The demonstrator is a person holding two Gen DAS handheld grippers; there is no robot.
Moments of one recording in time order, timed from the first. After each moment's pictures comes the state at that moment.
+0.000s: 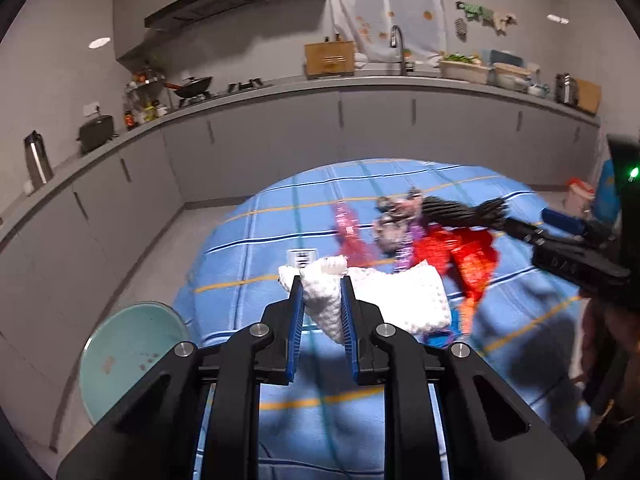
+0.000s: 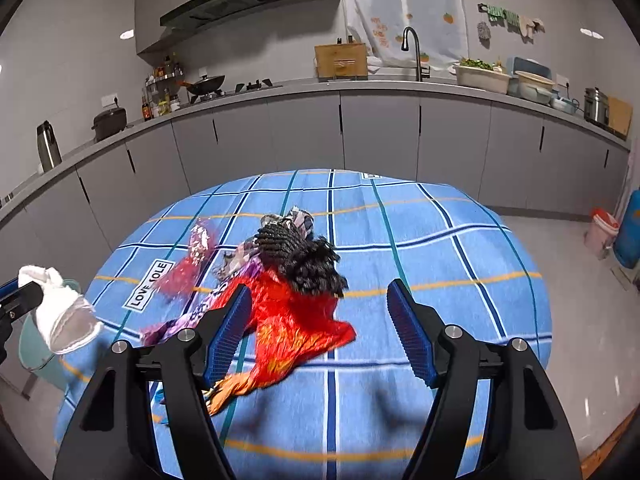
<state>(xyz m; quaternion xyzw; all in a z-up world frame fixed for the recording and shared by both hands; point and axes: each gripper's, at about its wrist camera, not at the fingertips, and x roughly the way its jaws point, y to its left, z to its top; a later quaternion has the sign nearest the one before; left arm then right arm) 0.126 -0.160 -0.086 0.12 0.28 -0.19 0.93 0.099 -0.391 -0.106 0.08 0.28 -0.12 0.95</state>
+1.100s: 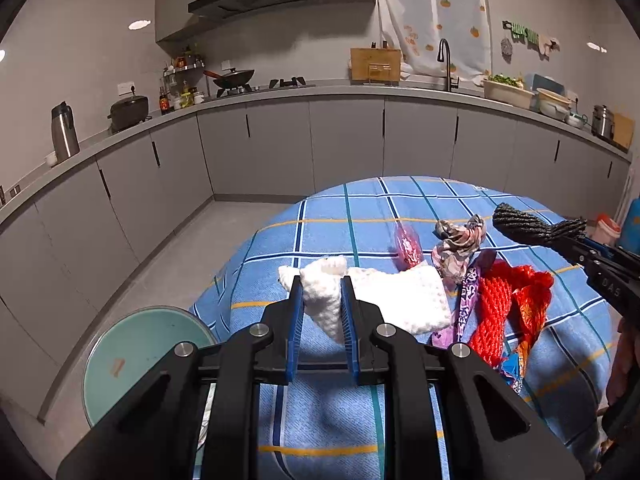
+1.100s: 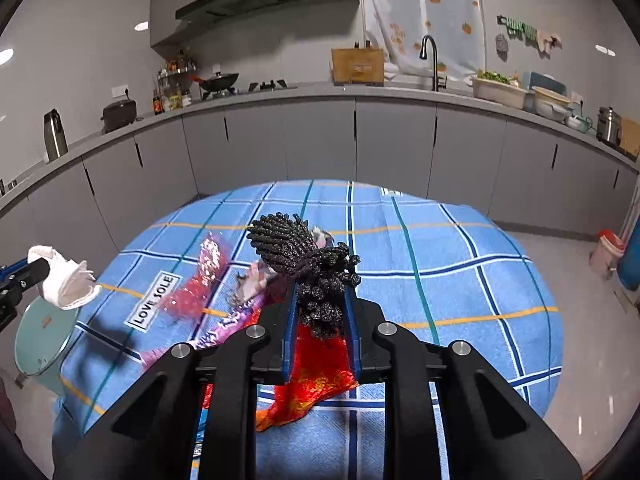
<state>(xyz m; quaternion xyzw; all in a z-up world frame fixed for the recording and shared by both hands) 0.176 -0.128 -0.087 0.07 0.27 -0.14 0.95 0.124 -0.378 -0.095 0.06 0.27 -0.10 0.96</state>
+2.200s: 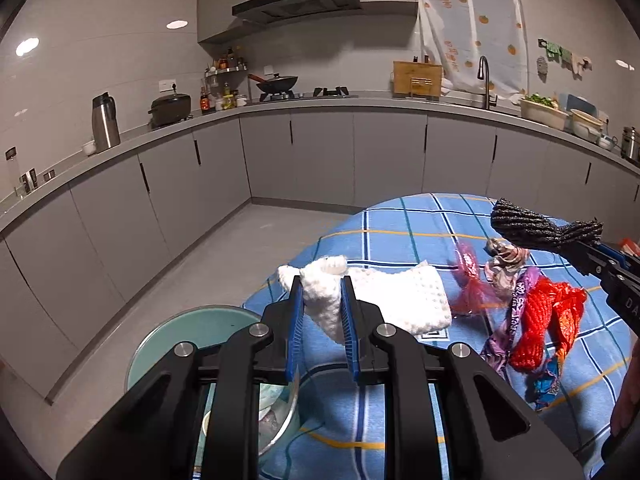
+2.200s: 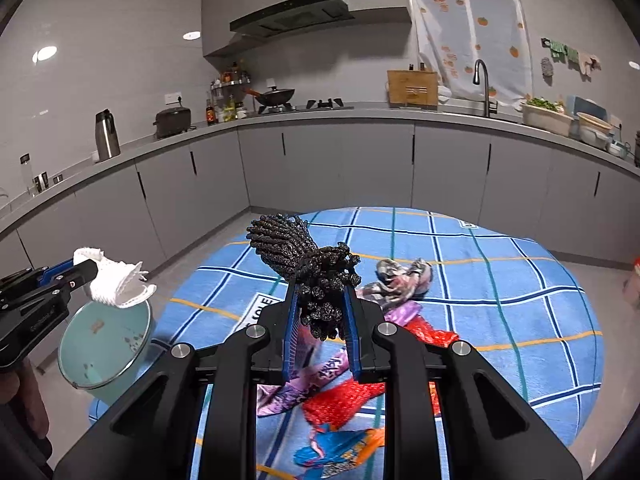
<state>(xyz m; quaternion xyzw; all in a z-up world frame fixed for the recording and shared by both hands) 0.180 -0.067 -0.076 0.05 0.26 -0.08 0.96 0.135 -0.296 -0.070 0.04 0.24 -0.02 0.97</state>
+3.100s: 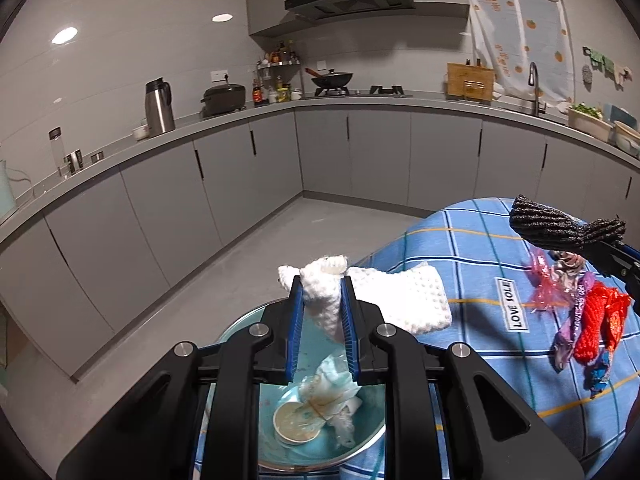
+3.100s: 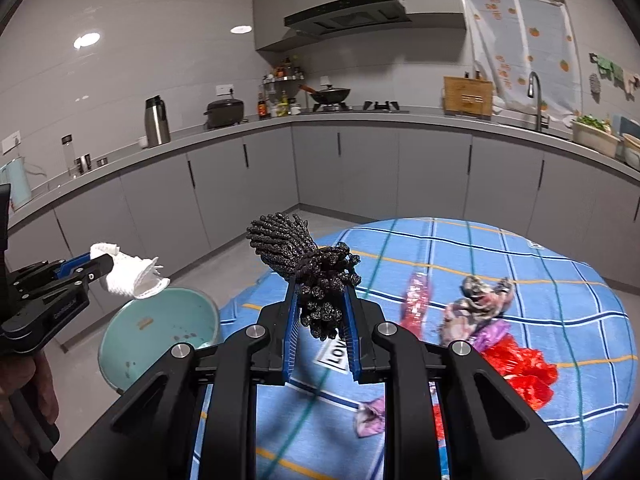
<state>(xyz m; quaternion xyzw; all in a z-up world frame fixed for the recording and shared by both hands) 0.182 0.020 -0.075 0.04 0.26 0.01 0.96 0.158 -0.218 -0.057 0.02 0.24 0.07 0.97</state>
